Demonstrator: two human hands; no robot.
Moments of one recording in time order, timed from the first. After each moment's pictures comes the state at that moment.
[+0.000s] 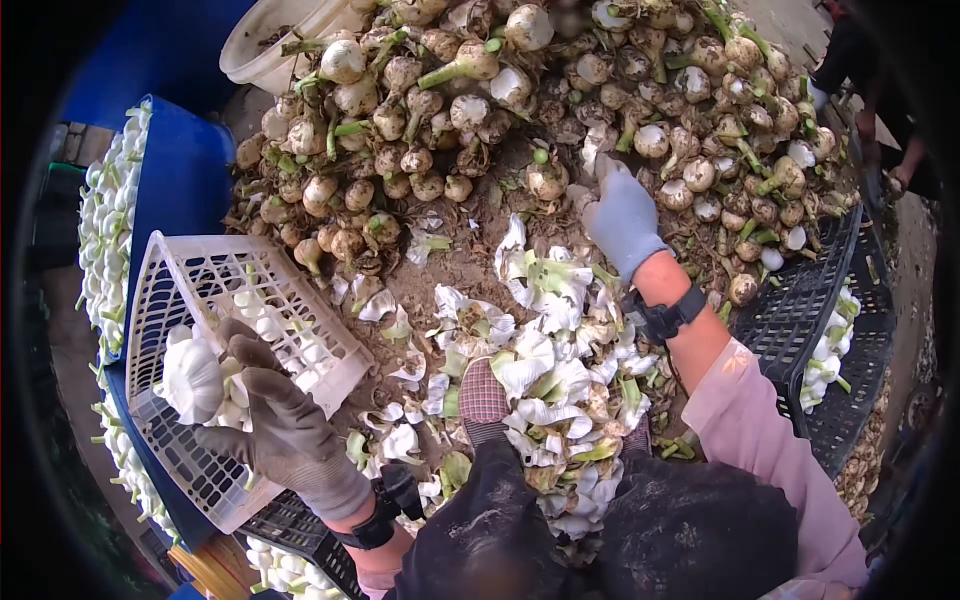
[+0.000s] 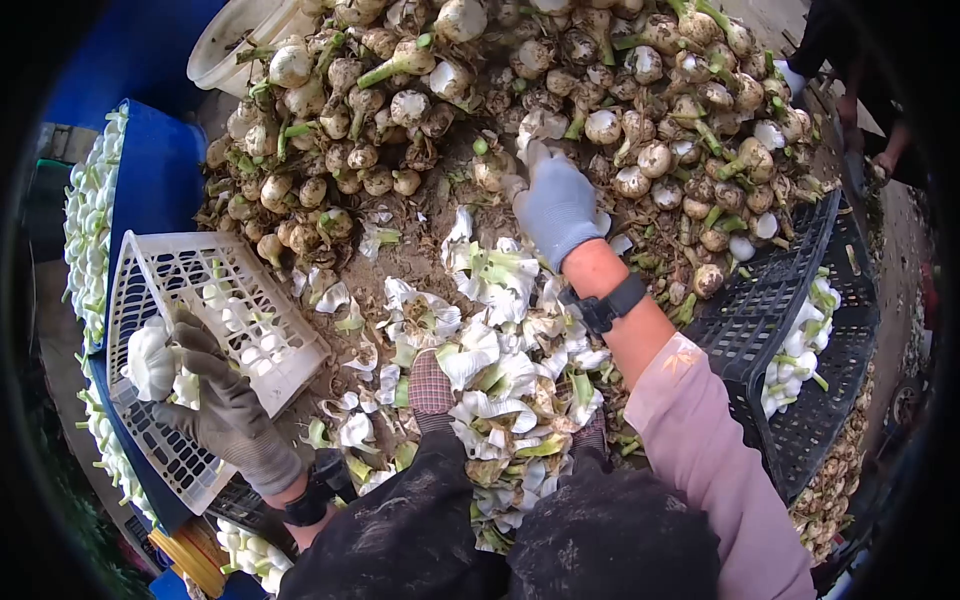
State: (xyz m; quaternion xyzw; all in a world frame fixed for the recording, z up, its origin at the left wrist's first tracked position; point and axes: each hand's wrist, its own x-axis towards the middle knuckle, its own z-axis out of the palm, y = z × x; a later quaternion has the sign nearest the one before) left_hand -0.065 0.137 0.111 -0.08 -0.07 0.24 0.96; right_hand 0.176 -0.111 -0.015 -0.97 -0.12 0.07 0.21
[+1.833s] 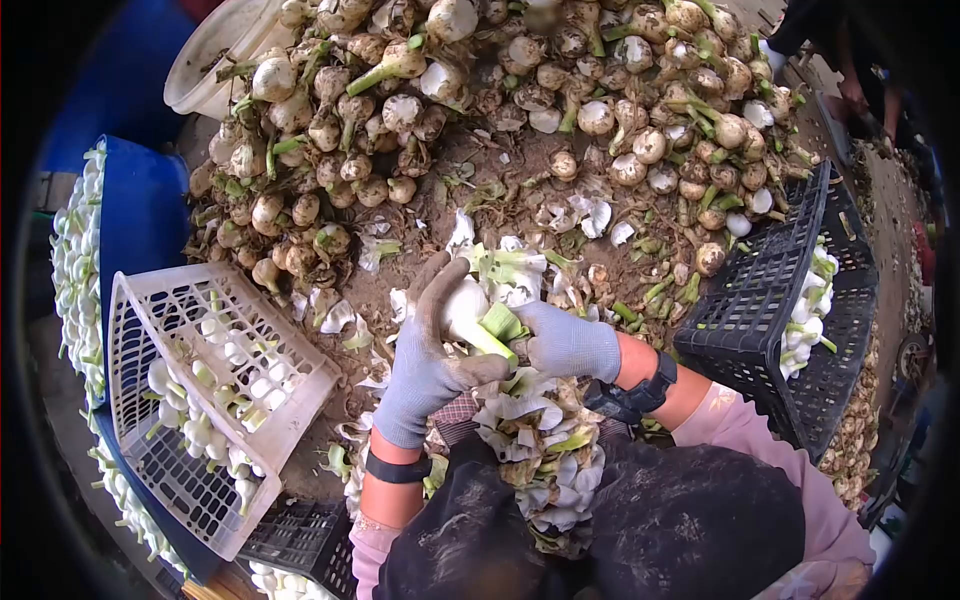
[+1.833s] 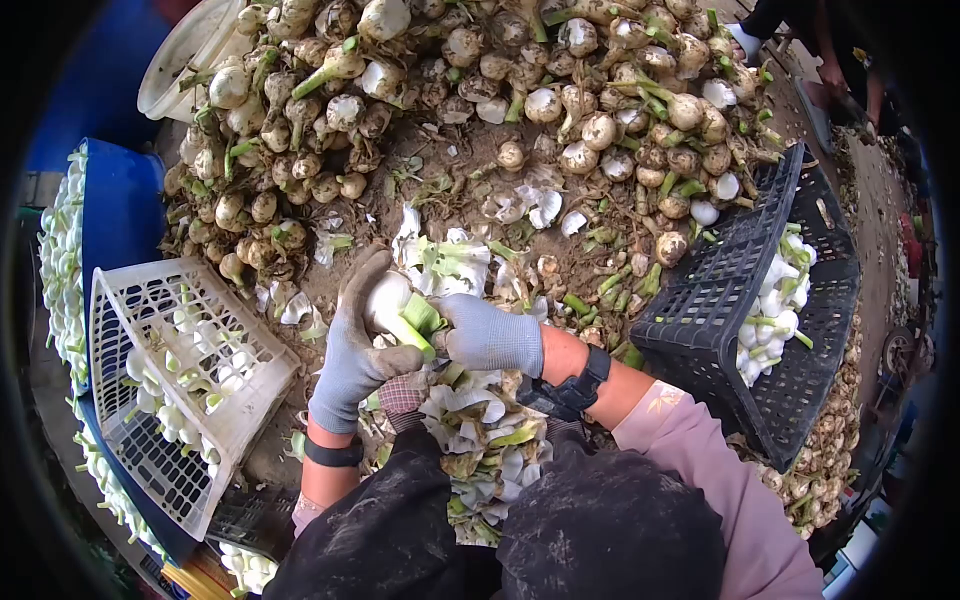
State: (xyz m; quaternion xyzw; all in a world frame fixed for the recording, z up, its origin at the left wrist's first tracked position) left_hand -0.006 0.052 0.005 0.79 0.03 -0.02 0.62; right_hand 0.067 -0.136 0.017 -0.69 -0.28 0.46 0.49
